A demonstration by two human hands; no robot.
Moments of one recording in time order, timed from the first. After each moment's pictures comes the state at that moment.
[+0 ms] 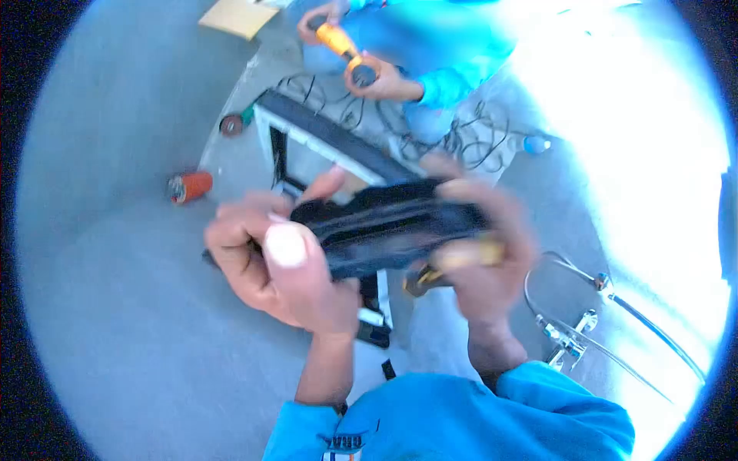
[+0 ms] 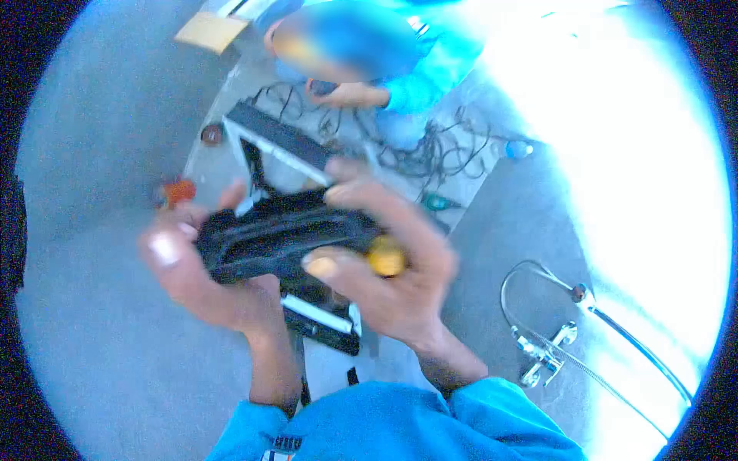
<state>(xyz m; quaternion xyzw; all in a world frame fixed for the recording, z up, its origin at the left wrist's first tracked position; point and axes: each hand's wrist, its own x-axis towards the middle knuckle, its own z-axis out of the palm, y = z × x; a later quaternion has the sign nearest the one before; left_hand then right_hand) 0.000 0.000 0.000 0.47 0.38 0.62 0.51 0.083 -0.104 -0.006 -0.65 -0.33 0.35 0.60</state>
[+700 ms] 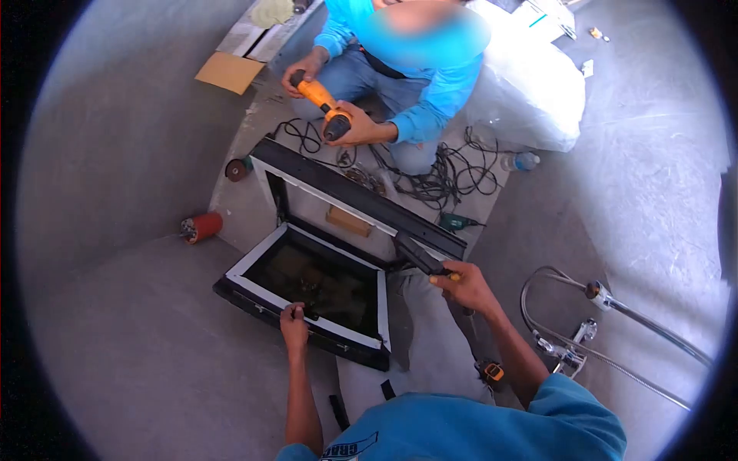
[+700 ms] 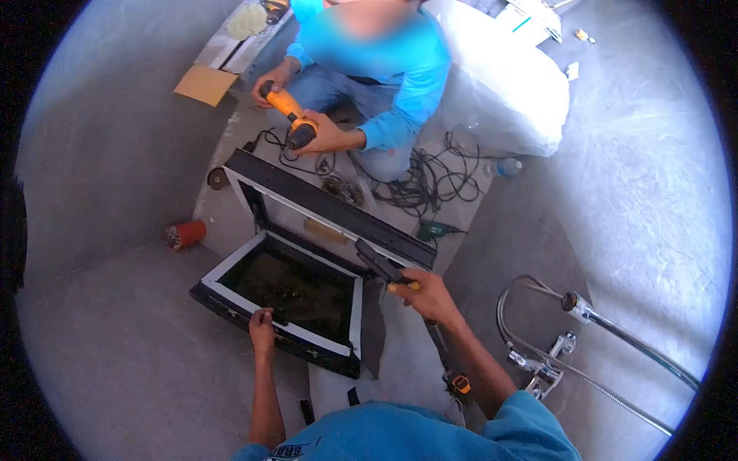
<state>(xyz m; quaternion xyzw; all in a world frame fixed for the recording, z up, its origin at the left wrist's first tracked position) -0.217 -0.085 -0.215 0.53 0.69 0.06 0.49 0.147 -0.231 -0.090 -0.77 -0.13 0.56 0.29</state>
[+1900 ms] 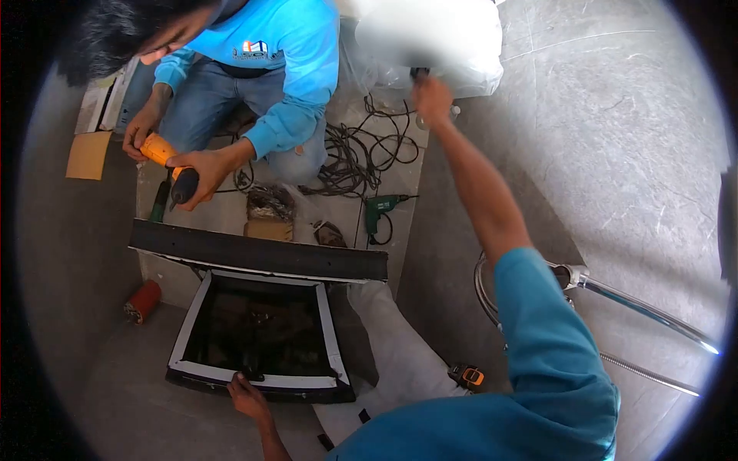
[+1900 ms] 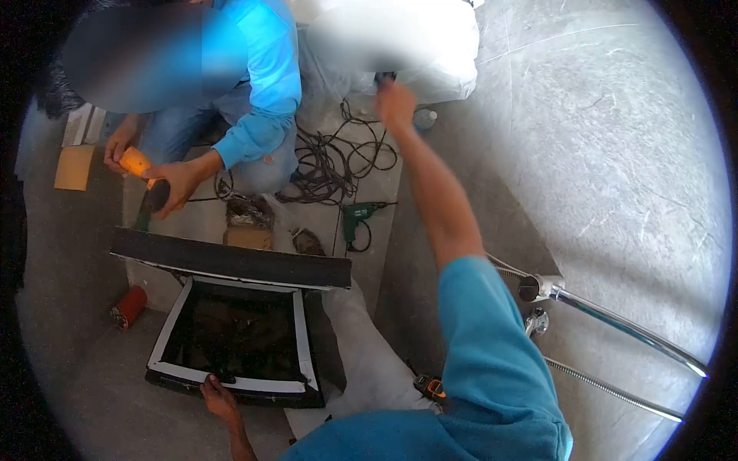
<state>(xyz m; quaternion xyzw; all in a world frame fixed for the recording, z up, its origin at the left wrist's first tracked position) -0.219 -0.092 -0.210 0.79 0.59 -0.07 0.11 0.511 -0.200 -0.293 -0.96 -0.25 -0.03 0.08</state>
